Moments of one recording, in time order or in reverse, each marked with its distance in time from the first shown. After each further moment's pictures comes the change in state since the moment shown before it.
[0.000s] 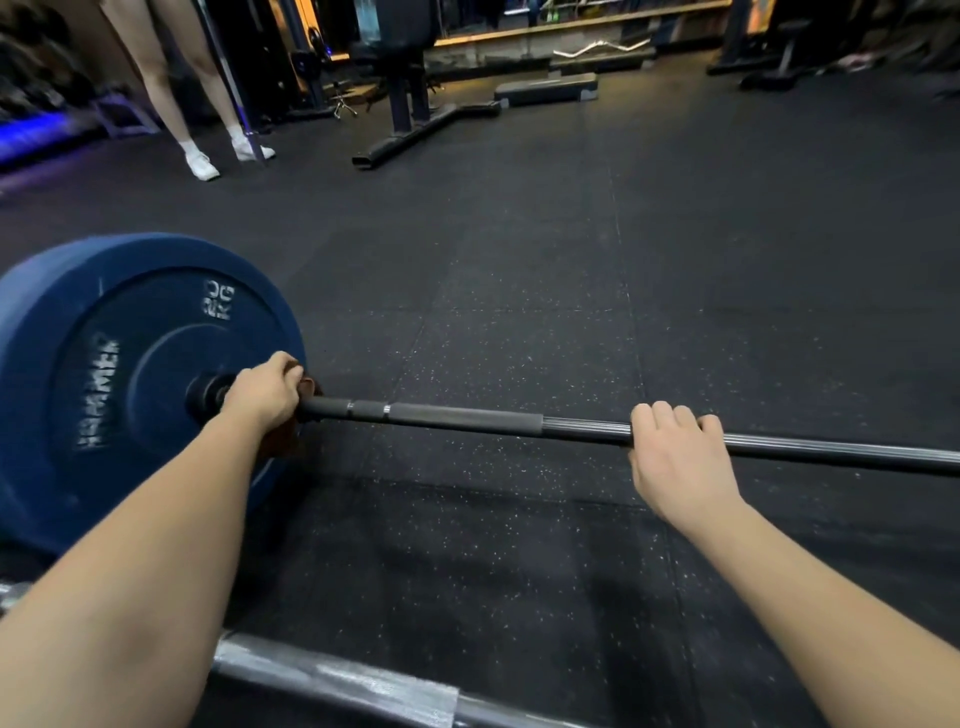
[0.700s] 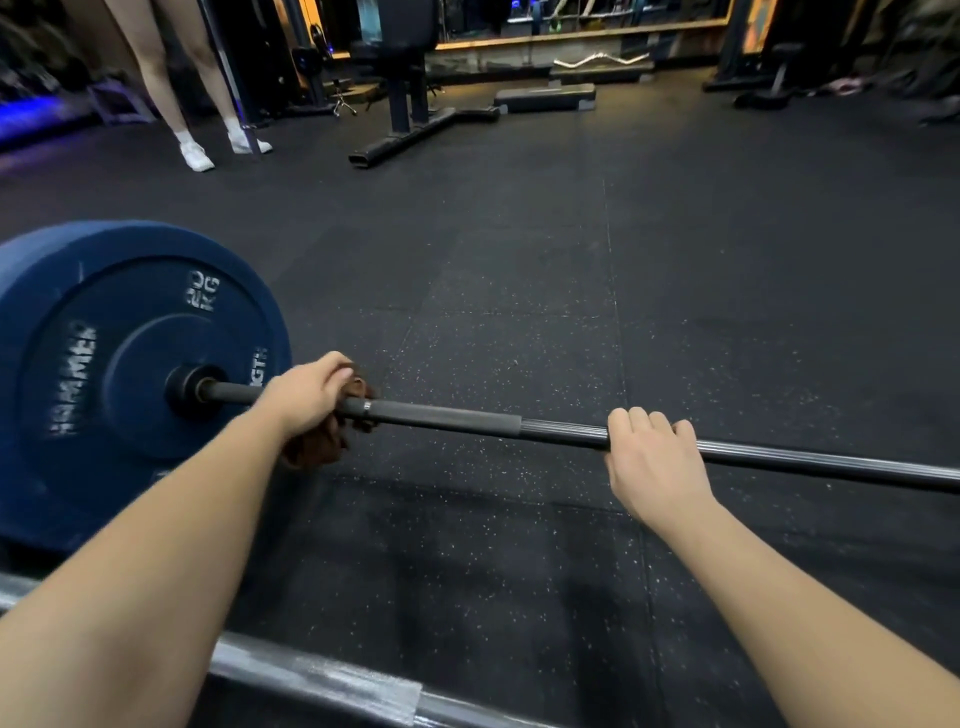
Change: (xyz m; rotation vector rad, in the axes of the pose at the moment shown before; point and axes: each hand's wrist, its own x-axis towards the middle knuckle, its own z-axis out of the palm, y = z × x) left_hand -0.042 0.057 0.012 -0.009 -0.134 0.278; right_hand 0.002 0.004 -0.004 0.022 -0.079 -0.017
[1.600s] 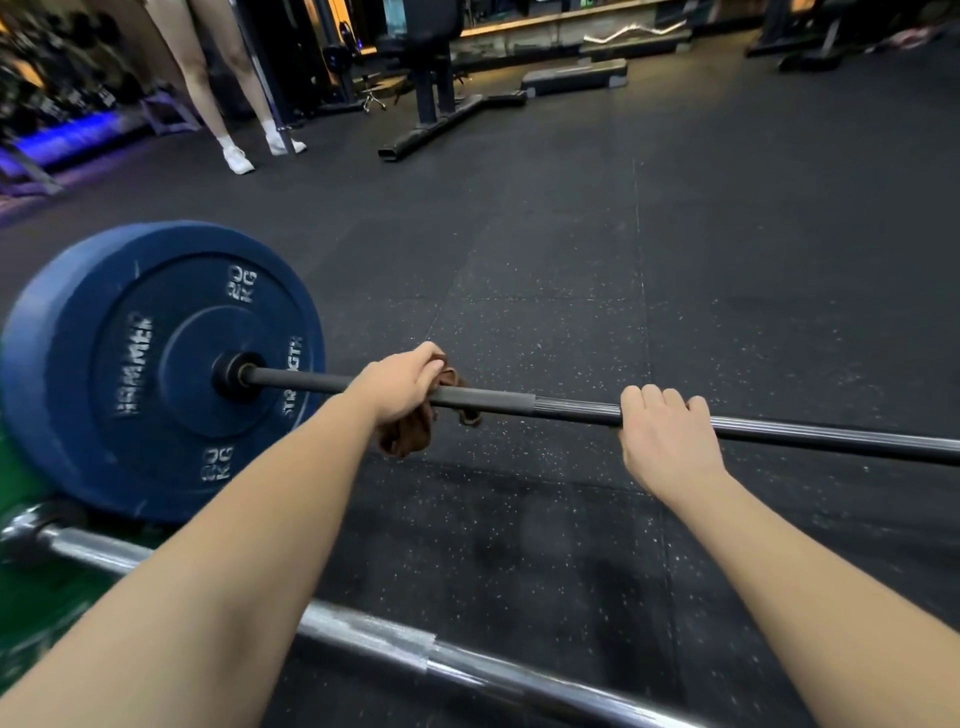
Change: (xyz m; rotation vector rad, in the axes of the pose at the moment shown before) left_hand -0.017 0.080 0.019 0.069 -0.099 0.148; right_hand 0.000 0.002 -0.001 0.032 0.003 -0.008
